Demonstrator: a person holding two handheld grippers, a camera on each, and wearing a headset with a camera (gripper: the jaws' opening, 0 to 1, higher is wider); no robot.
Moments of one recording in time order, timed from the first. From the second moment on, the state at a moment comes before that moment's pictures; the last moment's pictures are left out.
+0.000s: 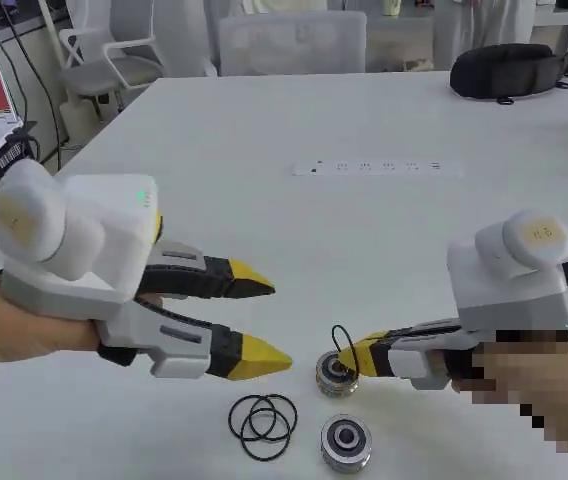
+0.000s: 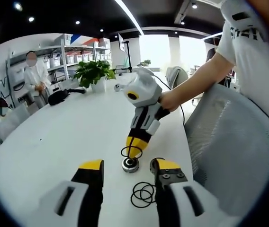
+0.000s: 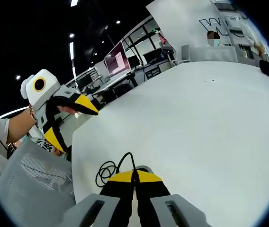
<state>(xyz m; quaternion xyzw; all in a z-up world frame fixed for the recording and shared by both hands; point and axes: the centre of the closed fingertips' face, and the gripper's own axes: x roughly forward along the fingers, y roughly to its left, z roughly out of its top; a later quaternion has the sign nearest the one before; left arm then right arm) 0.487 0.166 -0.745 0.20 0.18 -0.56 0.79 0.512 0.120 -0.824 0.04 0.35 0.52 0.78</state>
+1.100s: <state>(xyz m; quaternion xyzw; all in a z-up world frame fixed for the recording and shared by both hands) 0.439 0.246 -0.735 0.15 0.18 -0.46 0.85 0.502 0.139 -0.808 0.03 0.33 0.55 0.77</state>
